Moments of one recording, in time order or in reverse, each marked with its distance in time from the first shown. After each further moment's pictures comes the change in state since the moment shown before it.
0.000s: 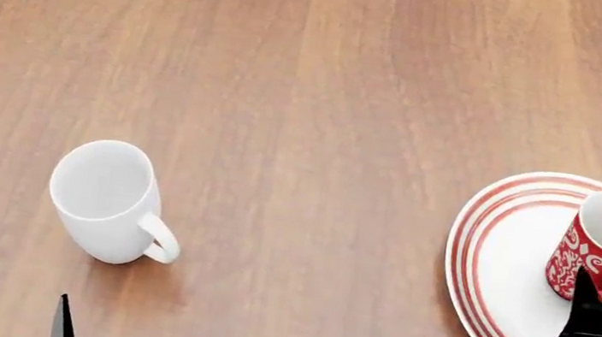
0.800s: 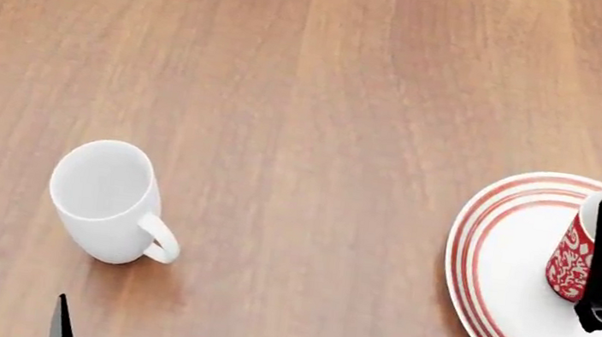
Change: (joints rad) left arm -0.013 -0.010 0.026 0.002 0.012 -0.003 -0.038; right arm -0.181 -0.011 0.096 -0.667 0.193 0.281 -0.064
